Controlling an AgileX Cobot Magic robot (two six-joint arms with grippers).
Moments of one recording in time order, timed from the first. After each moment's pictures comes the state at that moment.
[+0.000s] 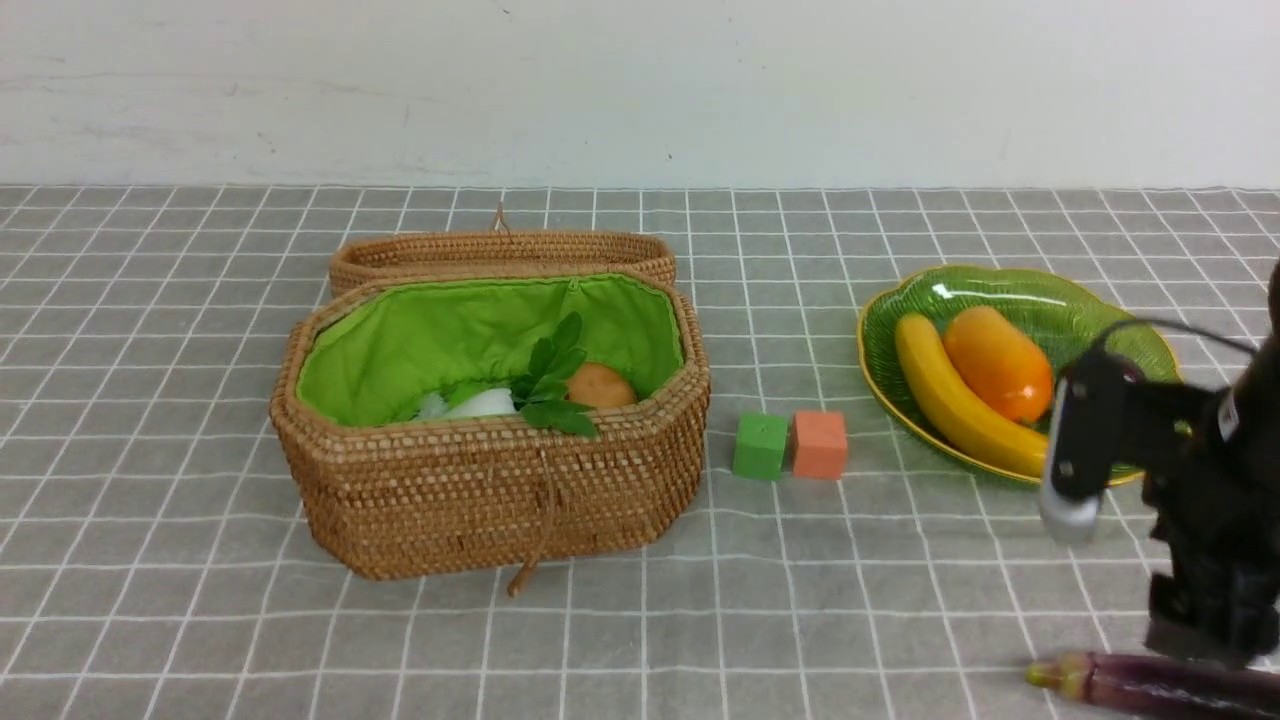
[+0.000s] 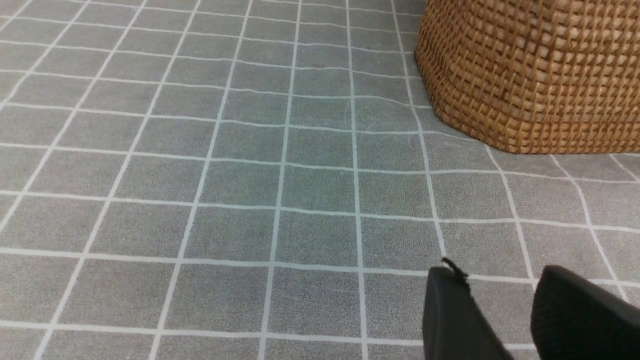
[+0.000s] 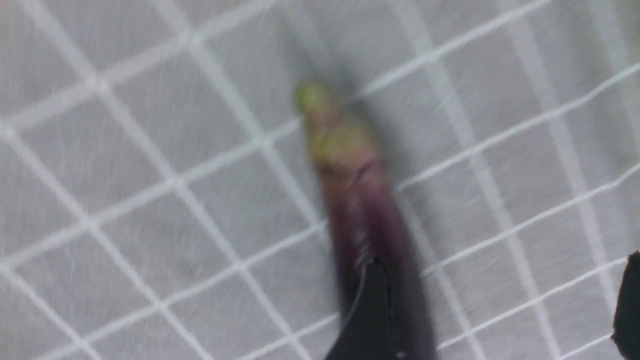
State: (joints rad) right arm 0.19 1.51 -0.96 -0.11 0.92 -0.90; left arm -0.03 -0.01 0.03 0.03 0.39 -0.16
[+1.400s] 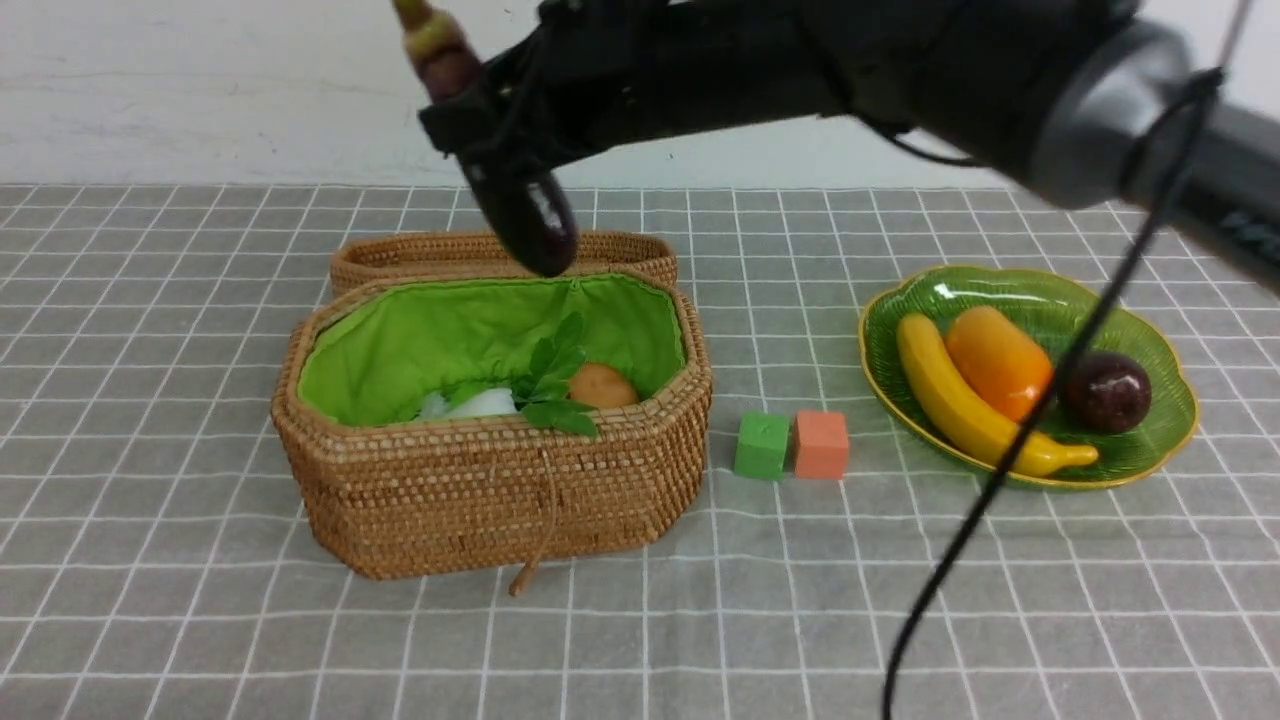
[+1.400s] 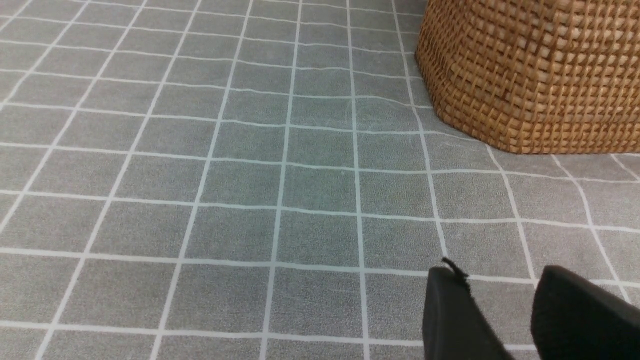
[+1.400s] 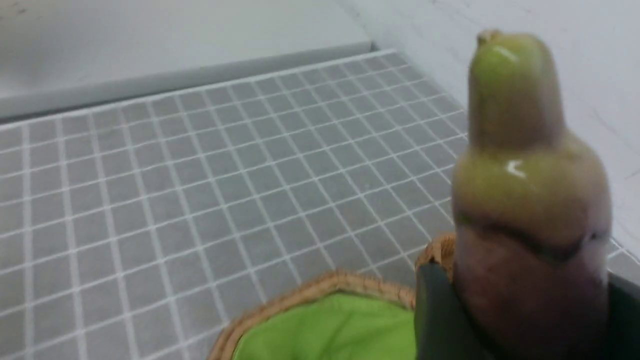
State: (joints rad) right arm 0.60 2.06 -2.00 0.90 0.50 -1.04; left arm -0.03 -0.01 0.03 0.03 0.39 -0.16
